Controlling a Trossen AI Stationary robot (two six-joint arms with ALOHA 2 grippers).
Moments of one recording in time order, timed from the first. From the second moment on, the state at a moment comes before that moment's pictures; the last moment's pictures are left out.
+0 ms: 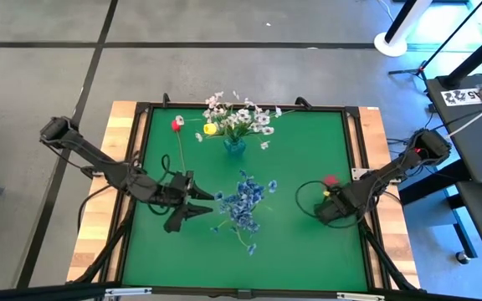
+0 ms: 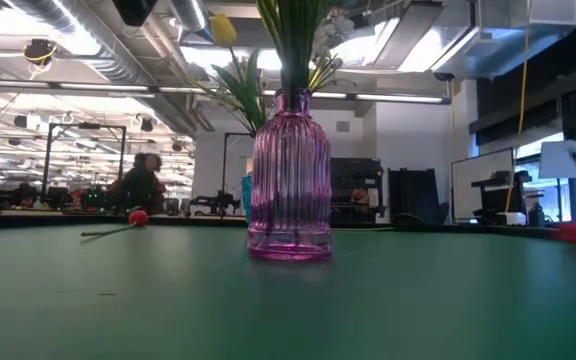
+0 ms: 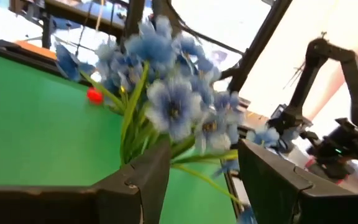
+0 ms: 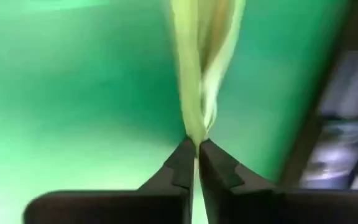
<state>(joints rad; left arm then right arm) -0.50 1.08 0.63 0.35 -0.43 -0.47 0.55 1.32 0.60 -0.94 -0.16 1.97</state>
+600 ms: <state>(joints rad) -0.47 1.06 0.63 0.35 -0.52 -0.52 0.45 1.36 0.70 -0.62 0.08 1.39</state>
